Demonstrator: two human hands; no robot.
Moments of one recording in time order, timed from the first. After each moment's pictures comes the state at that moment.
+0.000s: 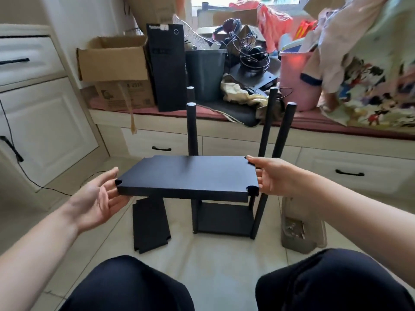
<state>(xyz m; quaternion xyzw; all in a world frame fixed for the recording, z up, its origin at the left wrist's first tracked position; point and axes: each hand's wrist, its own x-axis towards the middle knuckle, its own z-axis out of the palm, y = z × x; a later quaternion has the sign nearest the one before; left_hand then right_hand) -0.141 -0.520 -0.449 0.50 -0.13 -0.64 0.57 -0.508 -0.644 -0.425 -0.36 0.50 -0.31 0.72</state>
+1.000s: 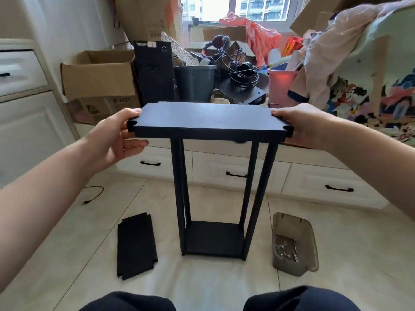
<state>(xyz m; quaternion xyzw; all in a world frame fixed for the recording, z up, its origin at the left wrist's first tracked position) -0.200 -0.635 -0.322 0.53 -0.40 -0.47 0.58 -0.554 -0.704 -0.283 -0.49 0.54 -0.44 0.51</state>
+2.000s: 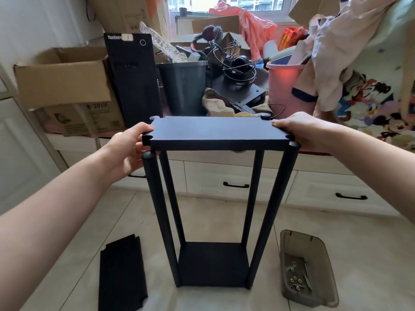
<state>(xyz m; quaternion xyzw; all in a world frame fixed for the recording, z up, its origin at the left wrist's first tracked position) -0.223 -0.774 -0.352 0.55 -0.38 -0.49 0.56 -0.571 -0.862 -0.330 -0.55 0.63 -0.35 0.41</state>
